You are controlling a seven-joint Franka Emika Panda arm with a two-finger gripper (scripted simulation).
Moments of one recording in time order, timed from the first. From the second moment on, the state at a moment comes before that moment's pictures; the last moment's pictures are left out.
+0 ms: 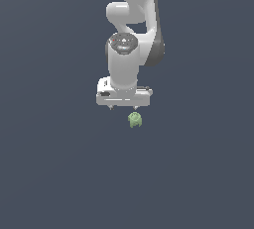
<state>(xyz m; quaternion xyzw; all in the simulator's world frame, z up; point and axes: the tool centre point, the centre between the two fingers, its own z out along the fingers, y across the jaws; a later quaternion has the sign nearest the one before) -0.014 -0.015 0.170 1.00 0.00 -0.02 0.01</state>
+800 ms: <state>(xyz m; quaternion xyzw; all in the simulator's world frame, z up) -0.008 -0.023 0.170 1.00 0.01 -0.02 0.03</state>
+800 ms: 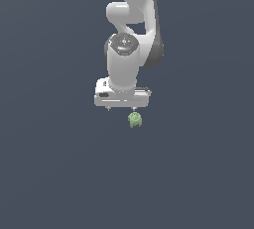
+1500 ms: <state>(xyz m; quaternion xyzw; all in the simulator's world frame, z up) -0.022 0.012 0.125 1.00 0.06 -0.01 0.01</state>
